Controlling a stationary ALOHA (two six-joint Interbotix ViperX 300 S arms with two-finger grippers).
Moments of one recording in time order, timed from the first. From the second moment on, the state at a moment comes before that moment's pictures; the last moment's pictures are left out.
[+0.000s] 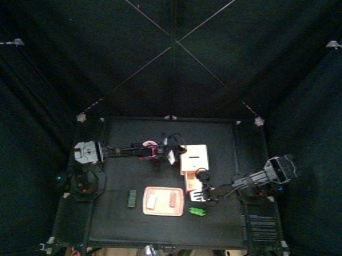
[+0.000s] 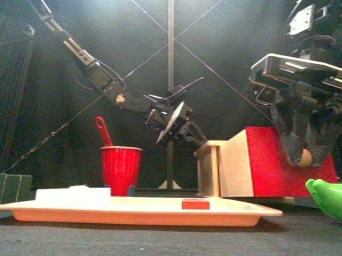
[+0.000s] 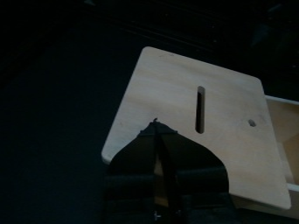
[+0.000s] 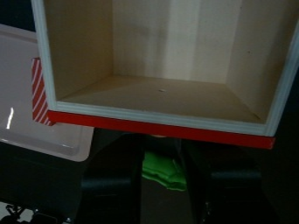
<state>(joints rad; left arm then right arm) 0.36 0.34 0.38 0.29 -0.31 -0.41 0.30 -0.11 0.69 -0.24 0.76 1.86</state>
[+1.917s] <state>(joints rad) 0.36 0.33 0.38 0.29 -0.31 -0.41 0.30 -0.08 0.68 -0.30 0.77 1.86</state>
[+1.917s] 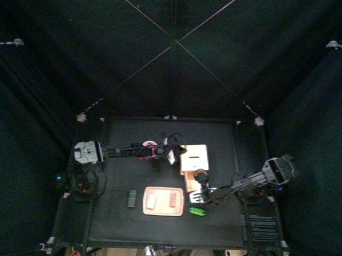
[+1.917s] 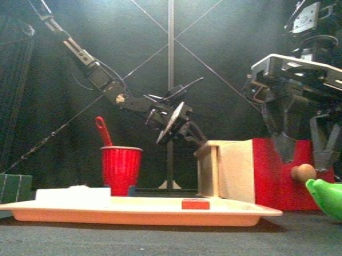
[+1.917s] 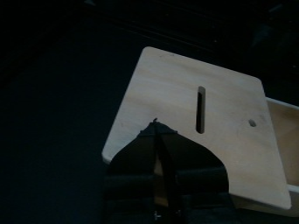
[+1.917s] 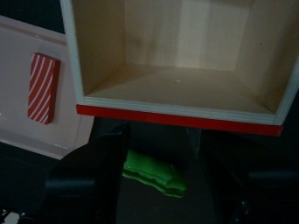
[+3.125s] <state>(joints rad) 0.36 0.25 0.47 0.31 -0.38 -0.41 0.31 -0.16 0.65 -0.36 0.77 1.85</state>
